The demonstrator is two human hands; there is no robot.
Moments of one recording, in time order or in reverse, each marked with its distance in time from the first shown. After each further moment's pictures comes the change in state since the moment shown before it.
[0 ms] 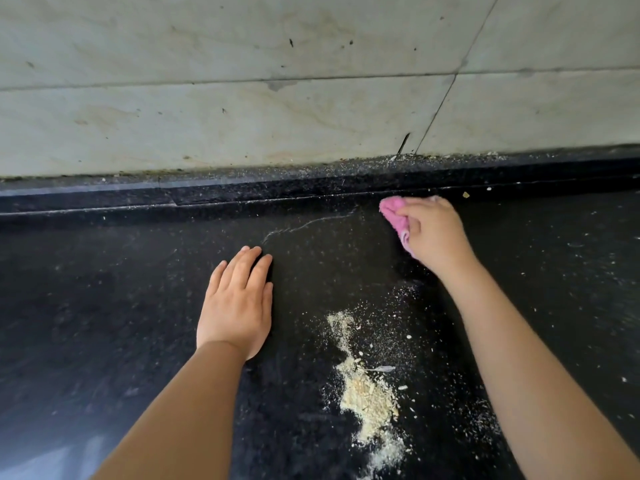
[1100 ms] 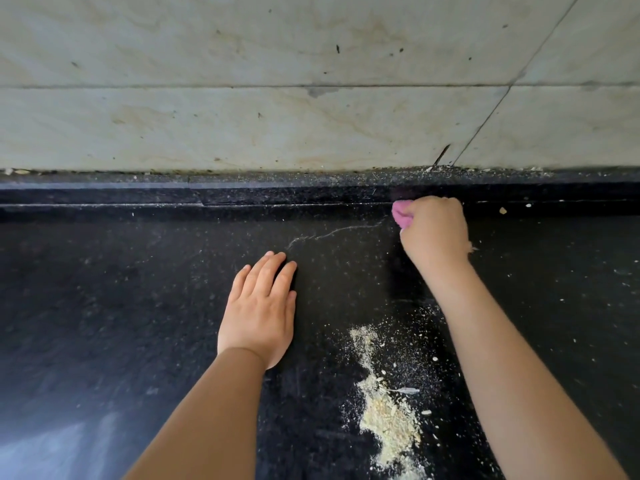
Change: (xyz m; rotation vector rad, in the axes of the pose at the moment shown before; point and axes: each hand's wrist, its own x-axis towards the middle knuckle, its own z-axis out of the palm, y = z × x) left_hand 0.002 0.000 0.000 0.030 0.006 -0.005; right_hand 0.036 -0.028 0.023 -0.047 0.006 0.203
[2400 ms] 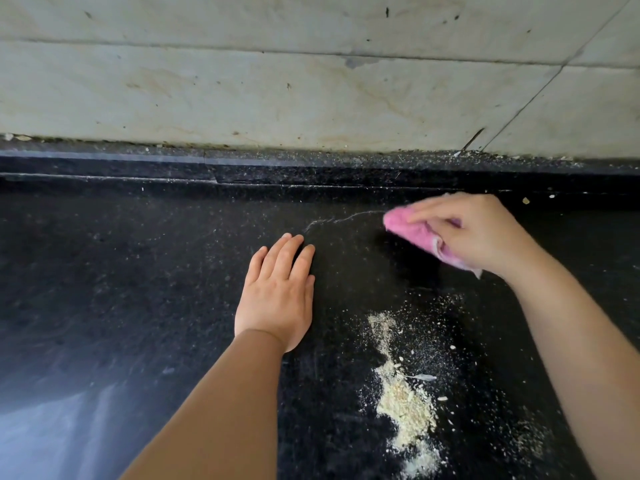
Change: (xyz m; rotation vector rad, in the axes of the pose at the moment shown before) left_hand 0.000 -0.002 0.001 -0.007 -0.027 0.010; right_hand -0.026 -0.003 -0.039 0.264 -0.260 -0.378
